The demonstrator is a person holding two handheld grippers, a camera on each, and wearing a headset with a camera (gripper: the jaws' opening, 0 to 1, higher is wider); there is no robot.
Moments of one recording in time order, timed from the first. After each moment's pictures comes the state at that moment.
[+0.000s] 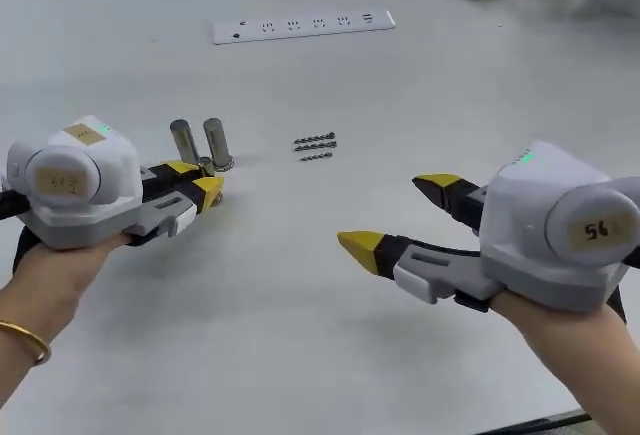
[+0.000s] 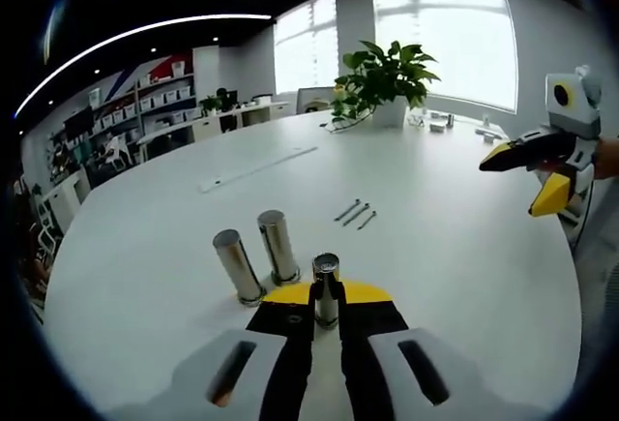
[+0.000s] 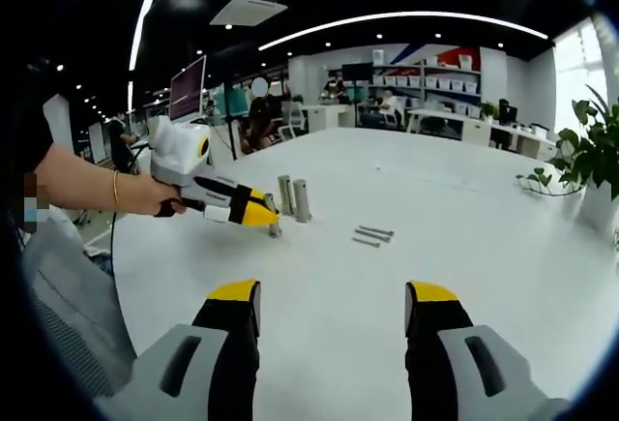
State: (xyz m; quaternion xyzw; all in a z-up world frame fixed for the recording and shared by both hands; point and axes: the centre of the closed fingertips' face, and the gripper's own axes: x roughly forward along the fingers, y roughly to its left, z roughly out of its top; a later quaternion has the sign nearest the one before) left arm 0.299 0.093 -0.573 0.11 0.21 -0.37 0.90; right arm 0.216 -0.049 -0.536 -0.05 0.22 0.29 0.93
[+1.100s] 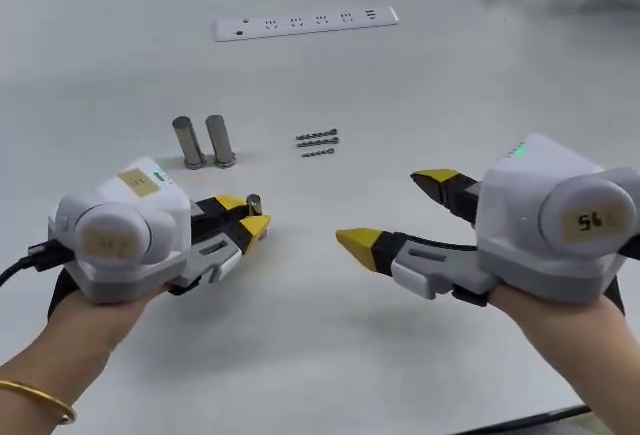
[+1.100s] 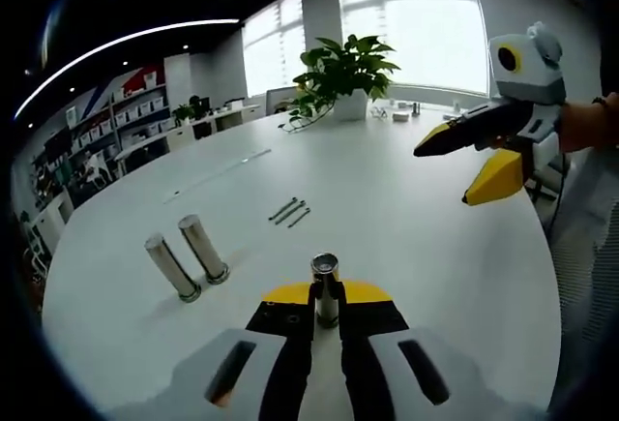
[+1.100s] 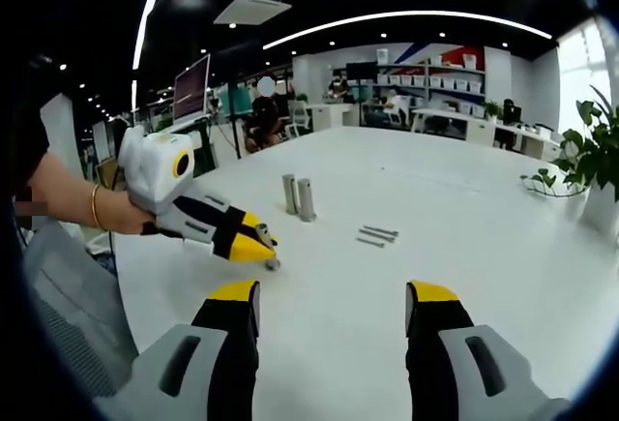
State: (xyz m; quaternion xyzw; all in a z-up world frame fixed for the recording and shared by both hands) left arm 0.251 0.054 -0.579 0.14 0.21 -0.42 0.87; right arm 0.216 -0.047 -0.537 -0.05 0.23 0.30 0.93
